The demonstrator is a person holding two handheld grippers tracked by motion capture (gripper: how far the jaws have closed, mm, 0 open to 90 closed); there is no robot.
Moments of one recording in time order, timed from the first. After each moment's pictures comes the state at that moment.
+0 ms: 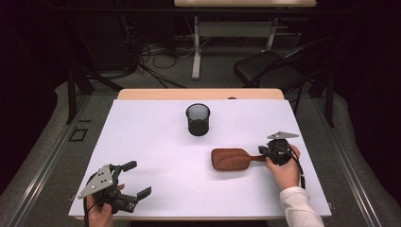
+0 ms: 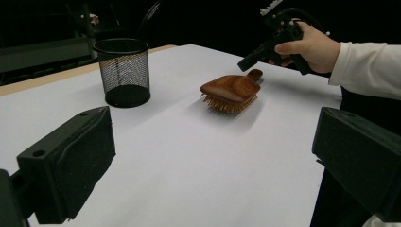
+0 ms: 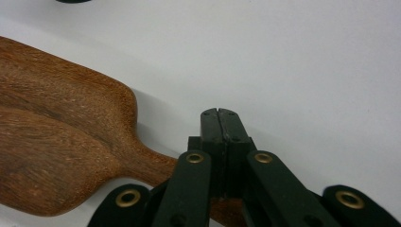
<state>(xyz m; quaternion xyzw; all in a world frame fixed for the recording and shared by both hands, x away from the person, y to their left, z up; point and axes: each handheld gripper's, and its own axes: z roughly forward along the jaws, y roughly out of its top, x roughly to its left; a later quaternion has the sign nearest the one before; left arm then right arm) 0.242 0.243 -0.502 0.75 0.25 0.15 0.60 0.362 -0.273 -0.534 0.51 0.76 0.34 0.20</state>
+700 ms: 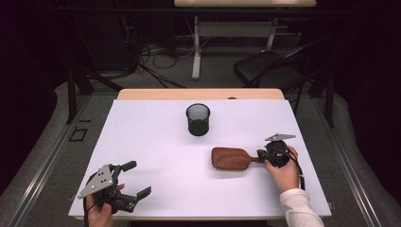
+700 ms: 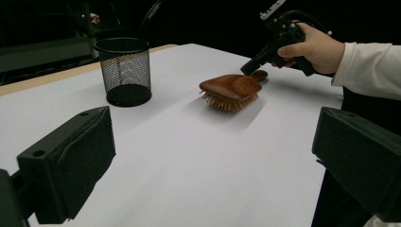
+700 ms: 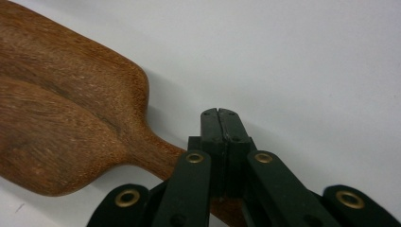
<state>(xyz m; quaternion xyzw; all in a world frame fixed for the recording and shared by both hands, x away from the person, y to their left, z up) 0.242 0.243 -0.503 0.75 0.25 0.15 0.59 0.358 -0.269 -0.538 0.51 0.78 0.32 0.18</state>
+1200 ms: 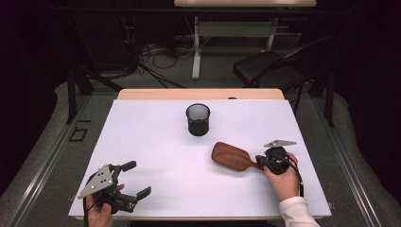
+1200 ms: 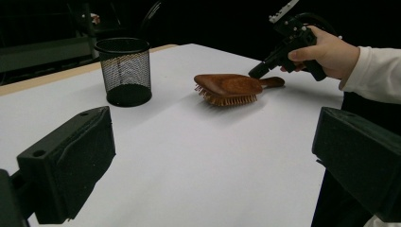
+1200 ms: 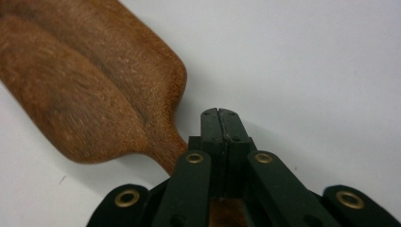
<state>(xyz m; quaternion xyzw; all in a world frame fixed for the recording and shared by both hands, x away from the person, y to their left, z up) 0.242 0.244 -0.503 0.75 0.25 0.15 0.60 0.336 -0.263 -0.540 0.51 0.78 0.33 0.17</state>
